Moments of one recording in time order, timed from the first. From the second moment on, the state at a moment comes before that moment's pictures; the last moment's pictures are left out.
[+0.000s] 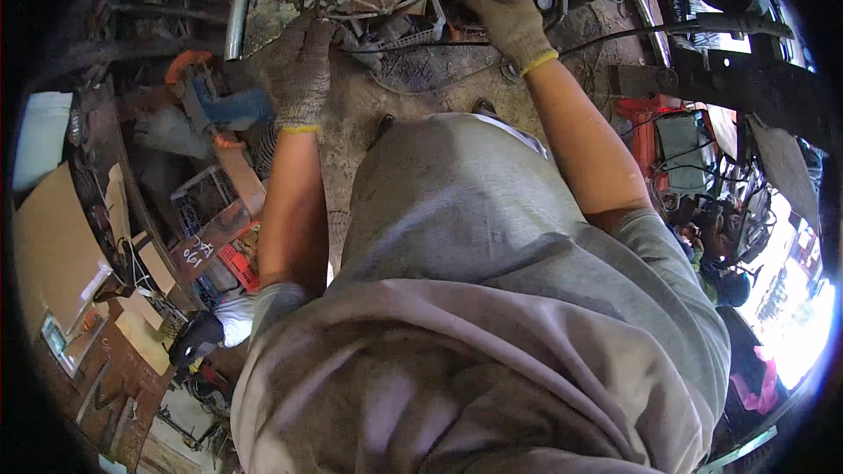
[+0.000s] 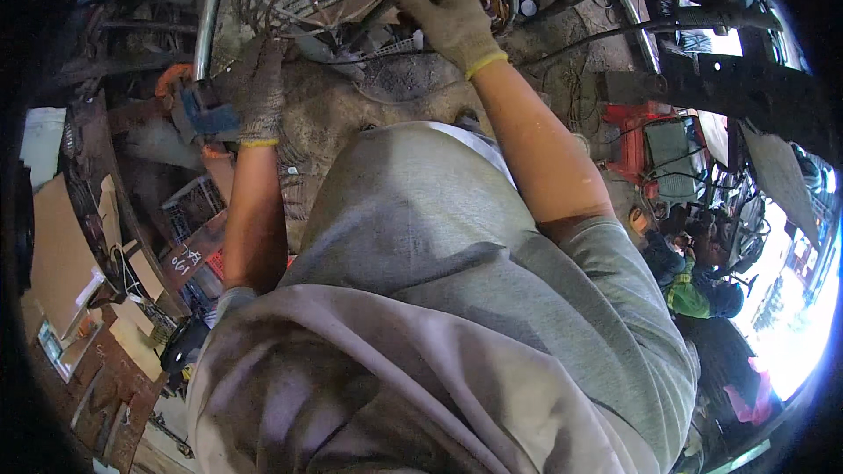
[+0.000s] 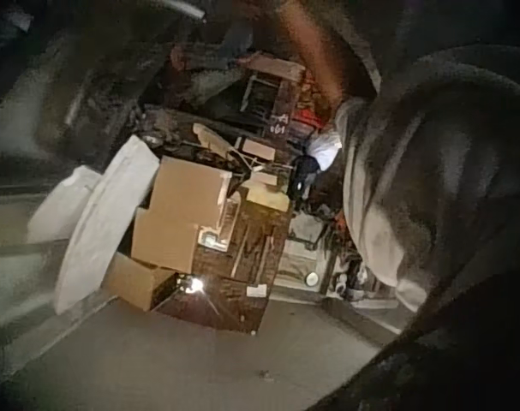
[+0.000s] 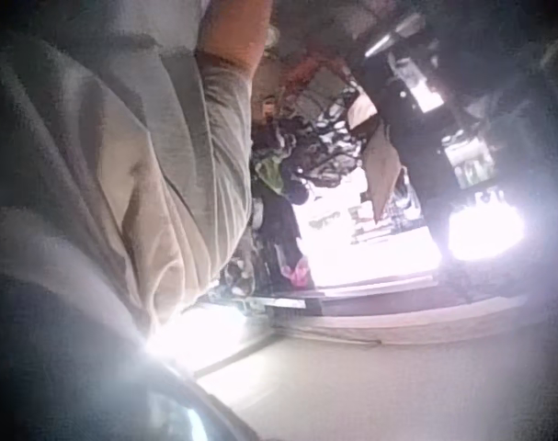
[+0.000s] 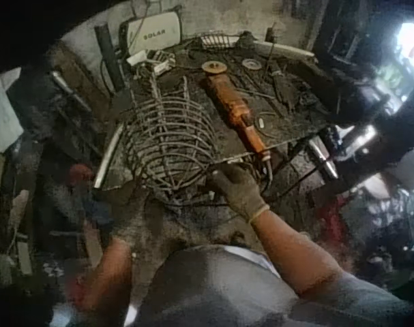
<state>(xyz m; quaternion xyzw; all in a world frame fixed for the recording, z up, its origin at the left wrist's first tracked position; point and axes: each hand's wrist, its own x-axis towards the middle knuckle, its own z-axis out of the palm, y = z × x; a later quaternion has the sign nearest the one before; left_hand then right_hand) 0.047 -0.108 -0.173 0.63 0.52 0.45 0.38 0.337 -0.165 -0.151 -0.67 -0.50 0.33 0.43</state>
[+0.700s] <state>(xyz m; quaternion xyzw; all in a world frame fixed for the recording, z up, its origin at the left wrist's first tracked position) 0.032 -0.099 -0.184 0.70 0.49 0.41 0.32 0.322 -0.155 -0.142 -0.73 -0.53 0.24 0.36</state>
